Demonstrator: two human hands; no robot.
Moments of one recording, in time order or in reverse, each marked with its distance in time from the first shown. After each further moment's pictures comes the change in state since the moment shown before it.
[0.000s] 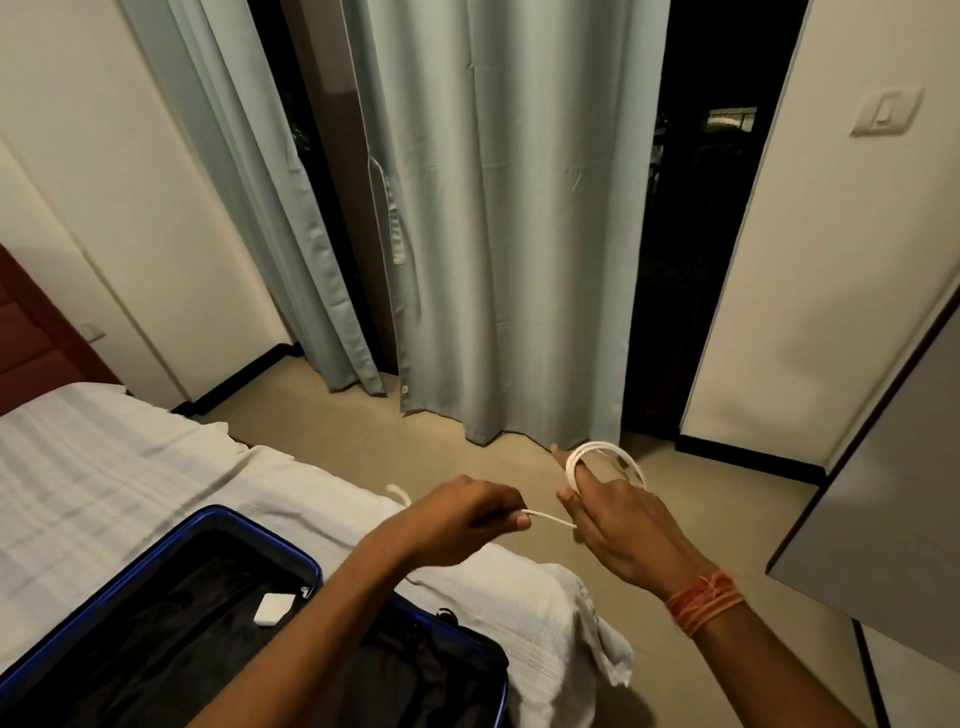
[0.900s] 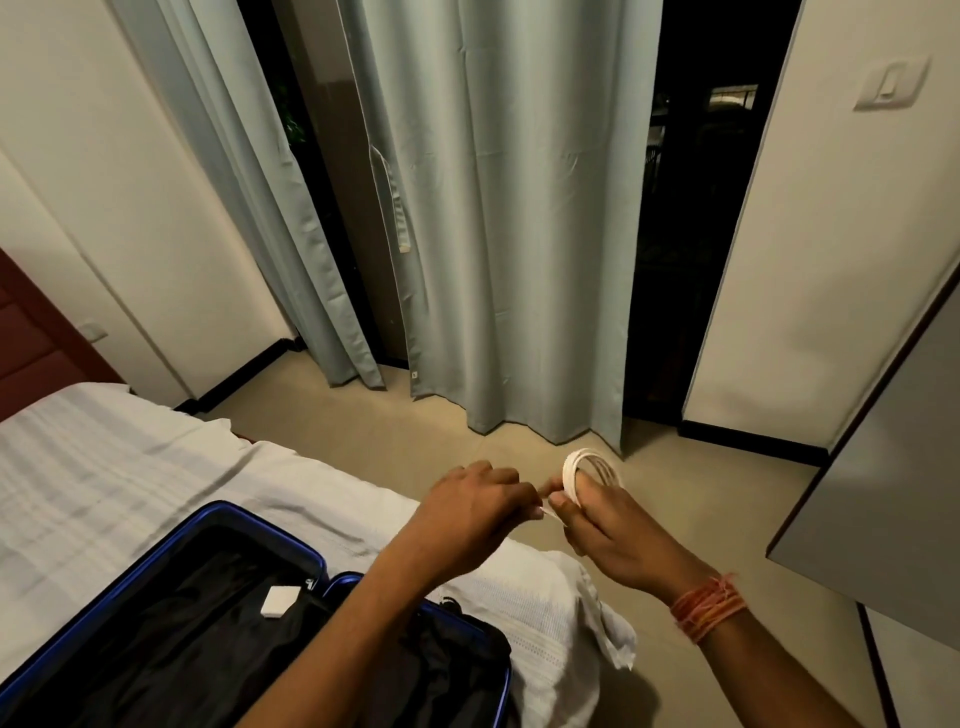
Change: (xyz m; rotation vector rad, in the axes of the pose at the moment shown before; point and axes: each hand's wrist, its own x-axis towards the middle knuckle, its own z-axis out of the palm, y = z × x) left_hand 0.007 0.010 0.025 0.426 0.242 0.048; right_hand -0.012 -0.001 0.003 0.504 -0.067 -0.009
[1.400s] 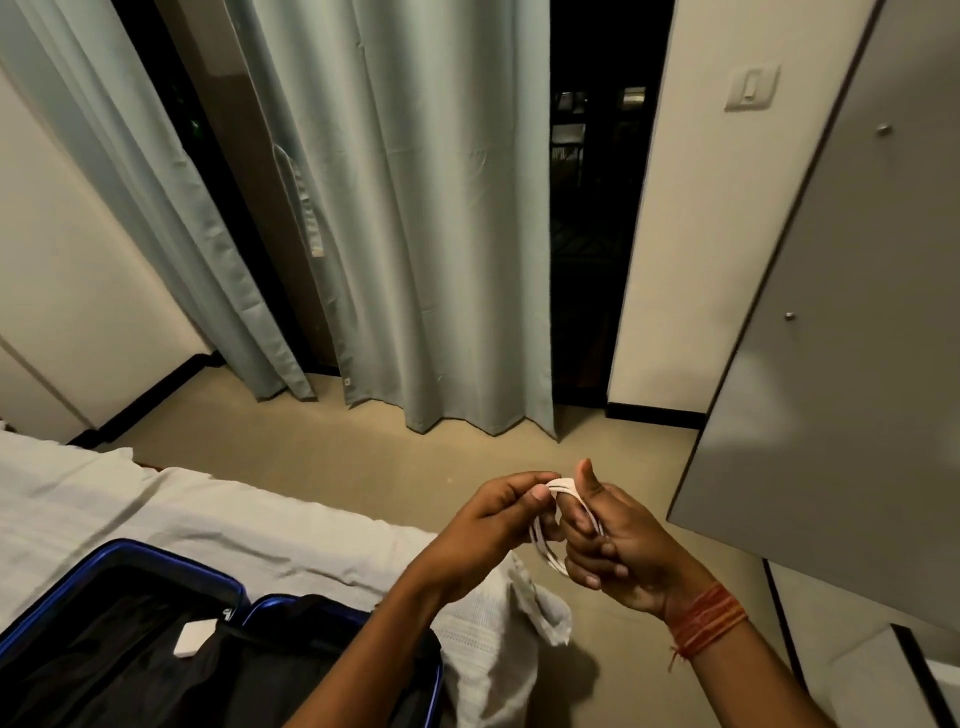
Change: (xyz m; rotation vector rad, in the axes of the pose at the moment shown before) left_hand 0.050 0.096 0.032 -1.554 -0.189 -0.161; right_hand -0.071 0.026 -0.049 1.264 0.002 0.307
